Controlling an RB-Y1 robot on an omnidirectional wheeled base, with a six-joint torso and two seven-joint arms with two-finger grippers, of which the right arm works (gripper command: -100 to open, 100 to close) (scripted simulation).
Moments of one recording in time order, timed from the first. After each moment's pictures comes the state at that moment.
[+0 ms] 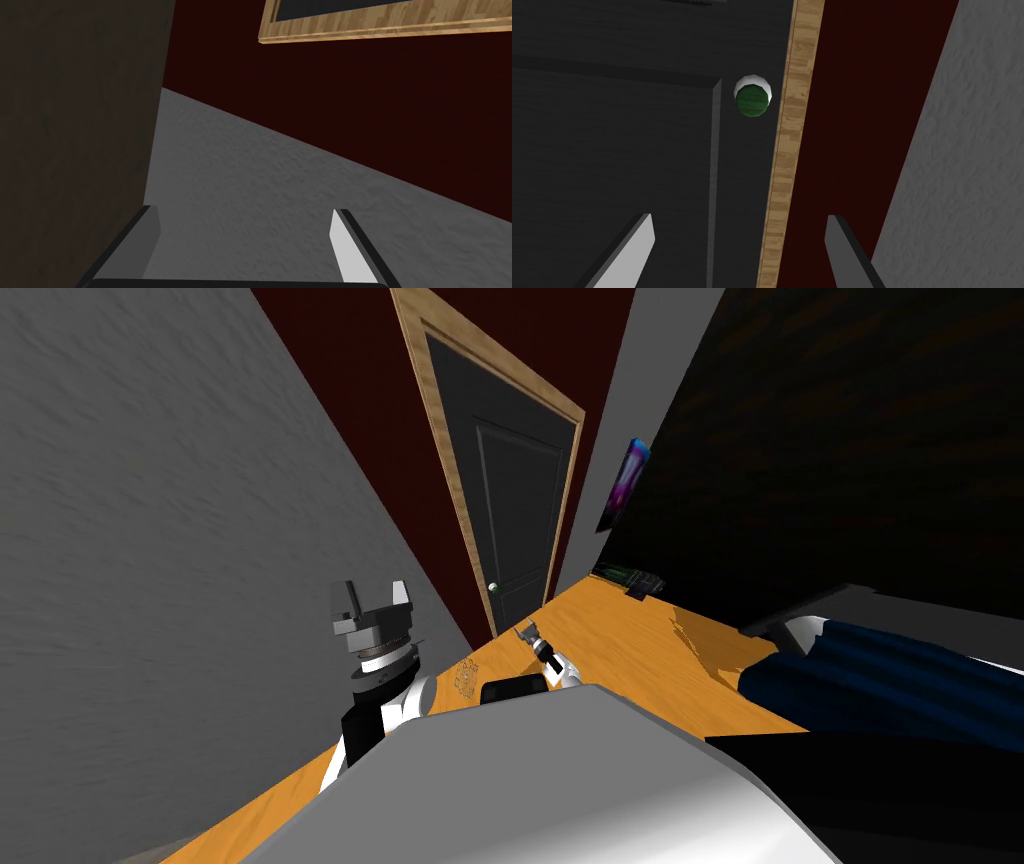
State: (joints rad) arm -0.09 -0.04 0.14 -0.72 0.42 -0.79 1.30
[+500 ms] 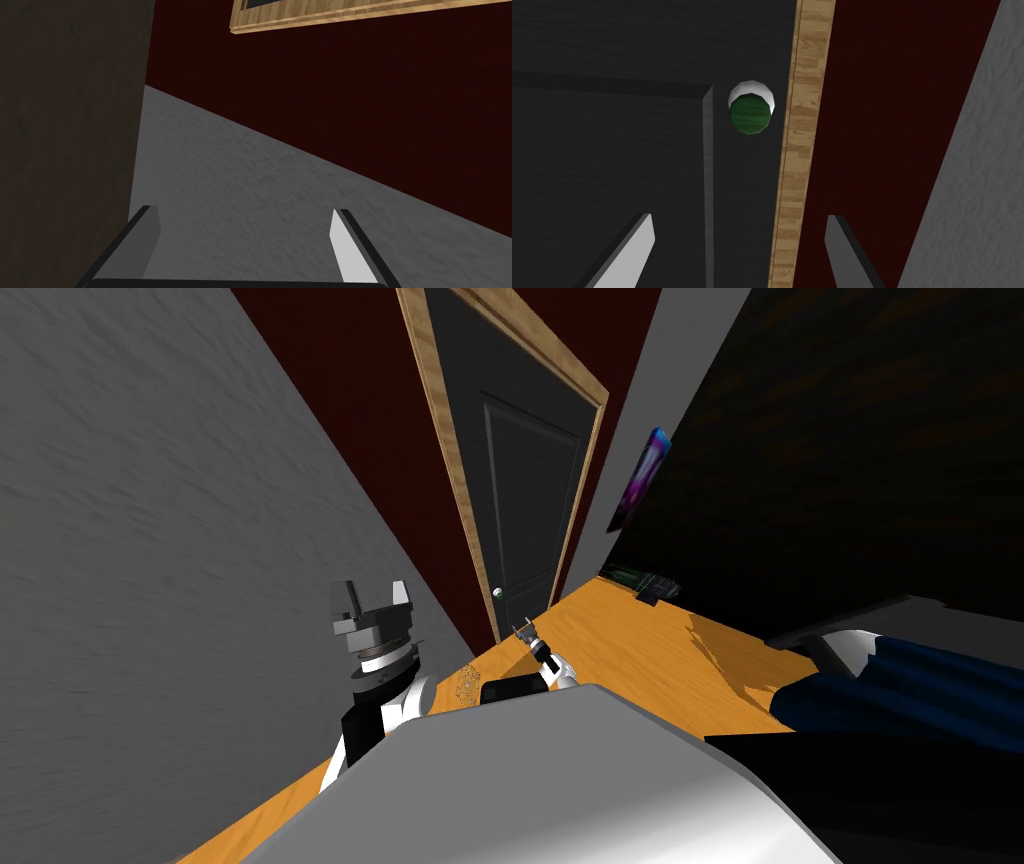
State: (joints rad) arm -0.10 0.00 0.12 -0.70 0.40 -0.79 1.31
